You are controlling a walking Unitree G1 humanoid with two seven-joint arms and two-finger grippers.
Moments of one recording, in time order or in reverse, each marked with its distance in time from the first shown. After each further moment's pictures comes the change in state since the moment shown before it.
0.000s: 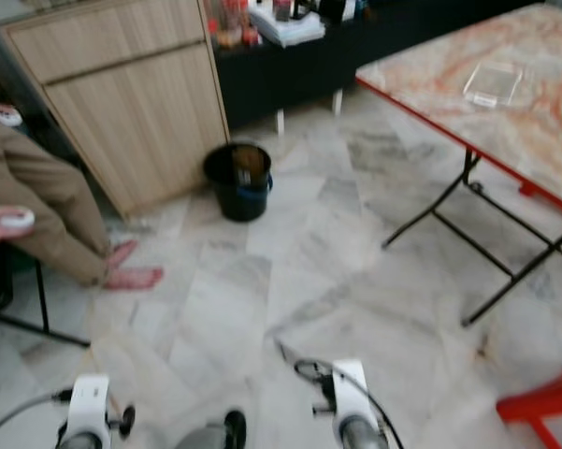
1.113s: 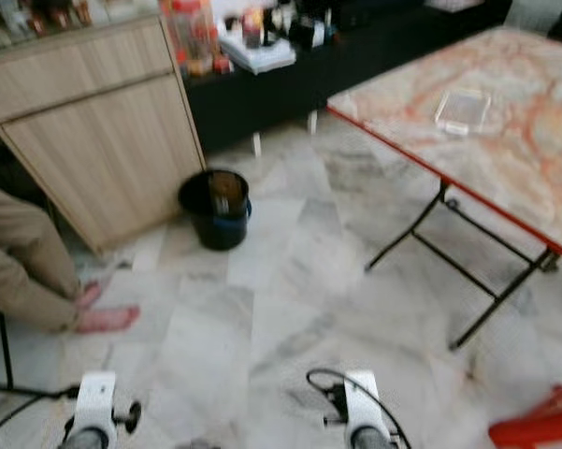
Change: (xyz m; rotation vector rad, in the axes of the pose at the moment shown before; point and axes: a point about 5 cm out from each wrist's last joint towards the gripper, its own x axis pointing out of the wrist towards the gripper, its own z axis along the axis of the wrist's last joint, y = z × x) left arm 0.001 -0.002 0.004 0.023 -0.020 -0.005; right arm -0.002 0.001 -0.007 0.007 0.023 0.009
